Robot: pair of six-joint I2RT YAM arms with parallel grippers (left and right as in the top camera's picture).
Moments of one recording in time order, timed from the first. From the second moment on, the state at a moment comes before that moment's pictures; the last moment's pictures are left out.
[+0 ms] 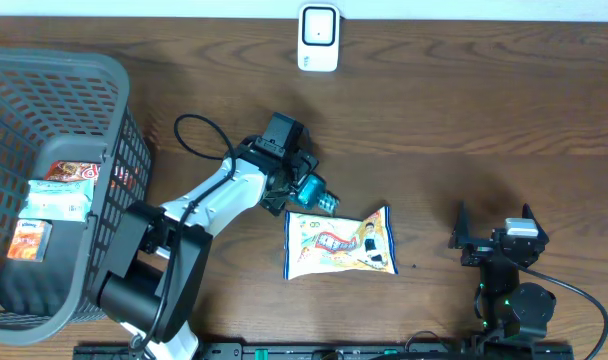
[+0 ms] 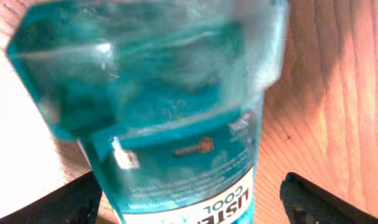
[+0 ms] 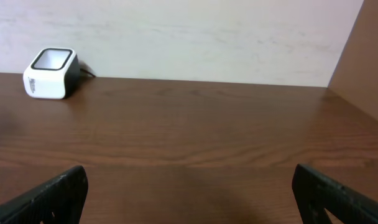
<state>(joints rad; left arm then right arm) -0.47 1.82 1.07 -0.45 0.13 -1.35 -0.13 0.01 0.01 -0.07 -0.05 -0.06</state>
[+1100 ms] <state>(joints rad) 0.43 1.23 1.45 -1.05 -0.41 -0.99 -0.13 0.01 0.01 -0.07 -0.05 -0.06</state>
